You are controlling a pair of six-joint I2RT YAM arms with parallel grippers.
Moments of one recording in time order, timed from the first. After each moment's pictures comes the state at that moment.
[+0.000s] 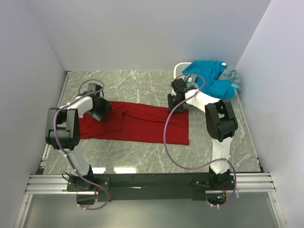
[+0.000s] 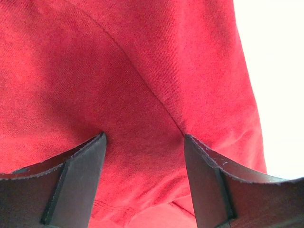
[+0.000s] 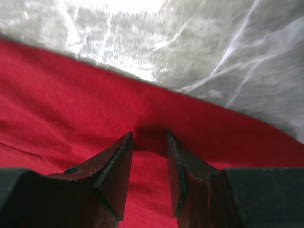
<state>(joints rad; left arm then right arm) -0.05 1.80 1.13 -0.48 -0.06 -1.03 0.37 2.02 1.43 -0.54 -0.09 0.30</state>
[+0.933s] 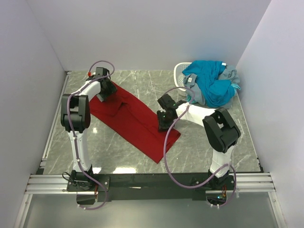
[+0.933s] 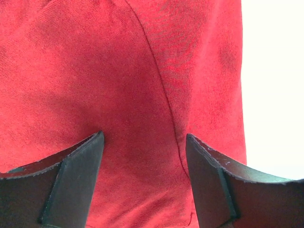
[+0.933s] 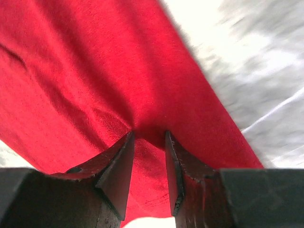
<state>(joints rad) -0.08 2.17 1.67 -0.49 -0.12 -0.77 0.59 1.86 1.19 -0.53 -0.12 0.50</state>
